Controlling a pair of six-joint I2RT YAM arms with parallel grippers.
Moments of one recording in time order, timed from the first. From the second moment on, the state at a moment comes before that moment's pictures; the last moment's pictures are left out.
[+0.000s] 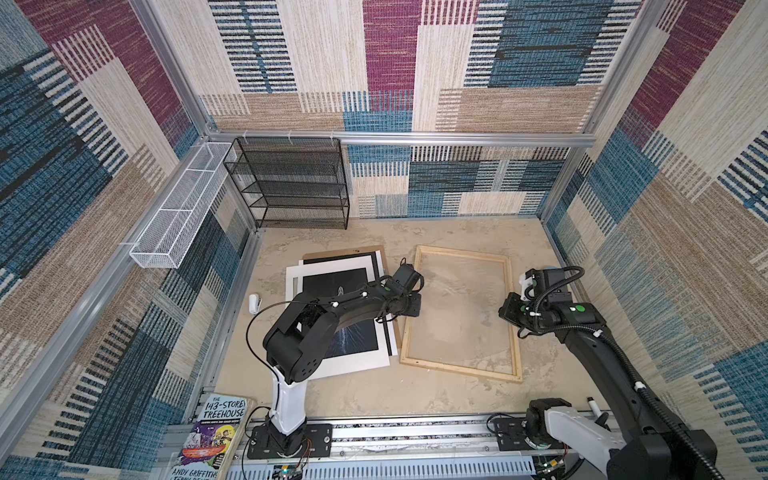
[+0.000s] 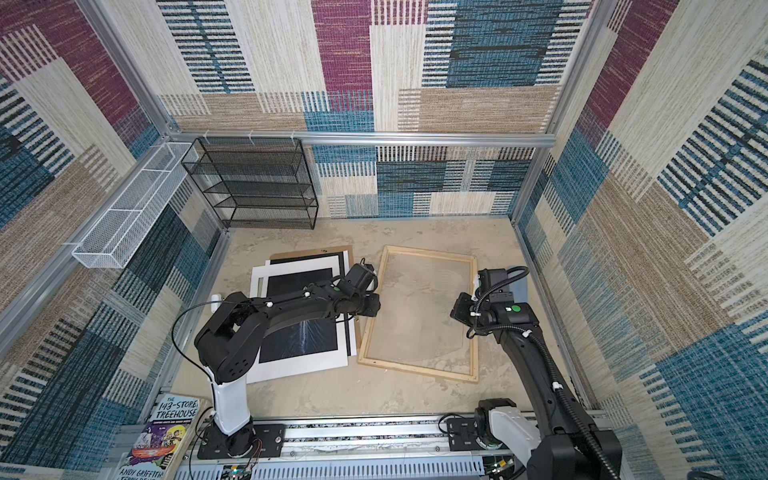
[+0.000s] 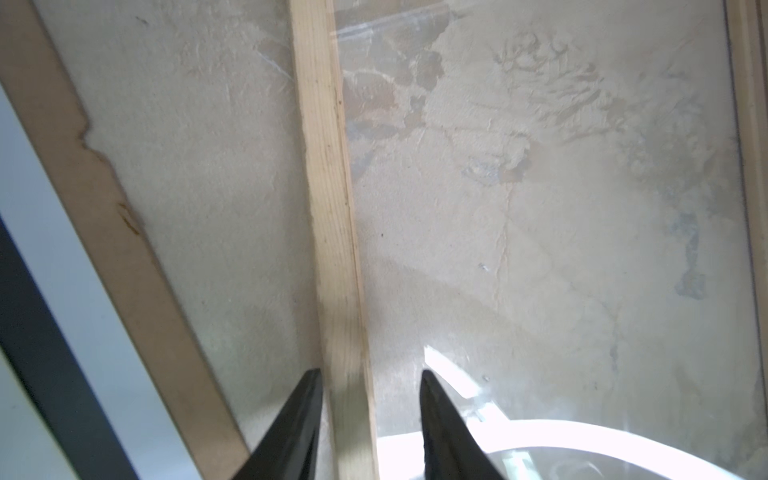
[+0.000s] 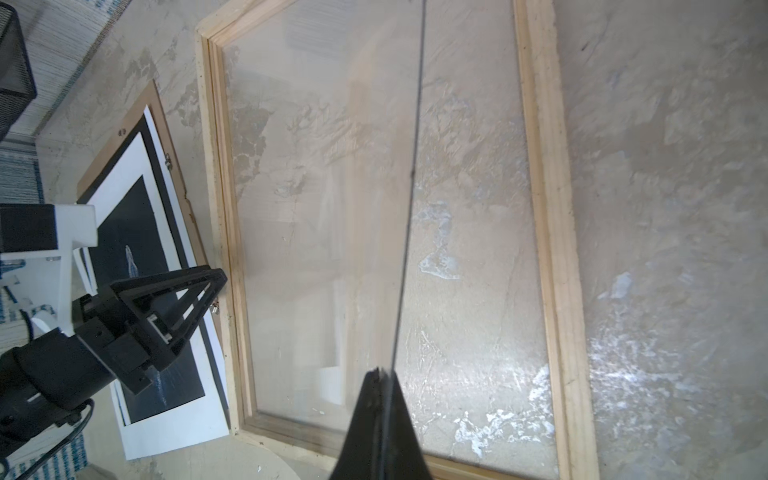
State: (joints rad) left arm -0.75 1.94 1.27 -0.32 0.00 -0.49; right arm 0.06 1.04 0.83 -0.79 -0.23 0.51
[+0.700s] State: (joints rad) left arm -0.75 1.96 1.28 -0.32 0.01 -0.49; right arm 0.06 1.05 0.80 -0.73 -0.22 0.49
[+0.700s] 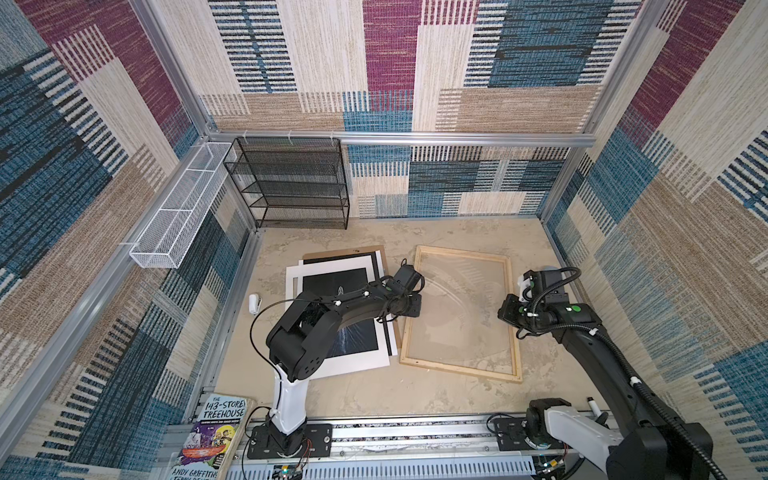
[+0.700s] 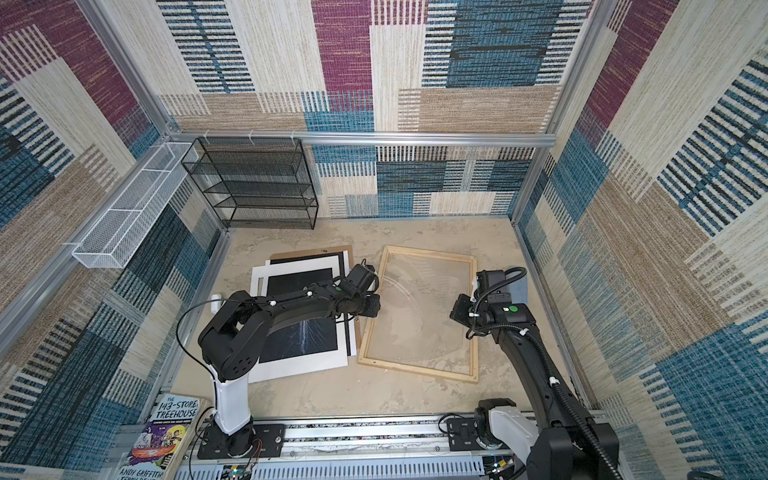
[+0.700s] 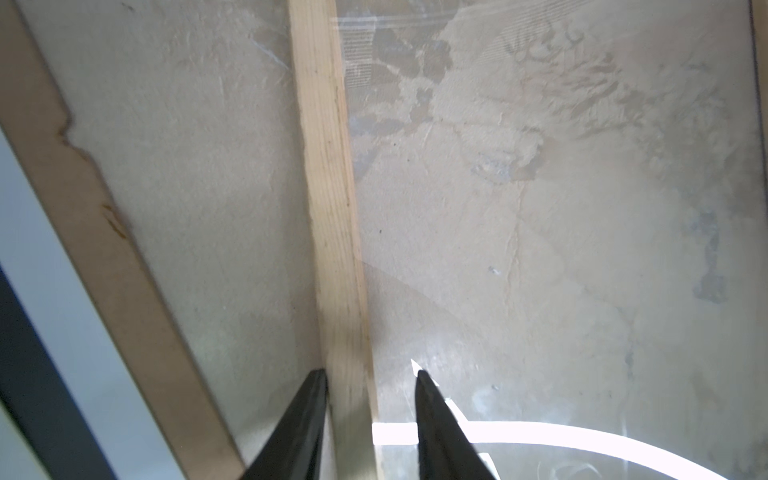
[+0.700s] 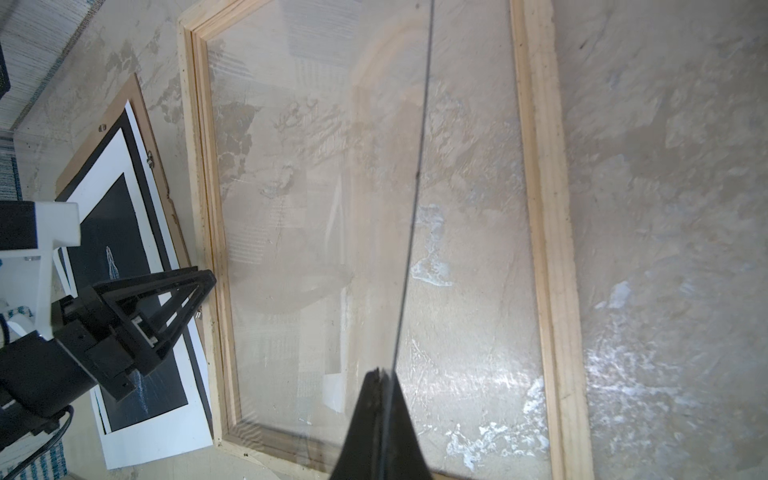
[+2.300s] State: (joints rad) left arm -0.75 1.96 1.28 -0.35 -0.03 -0.49; right arm 0.06 1.10 0.79 -0.54 -0.25 0.37
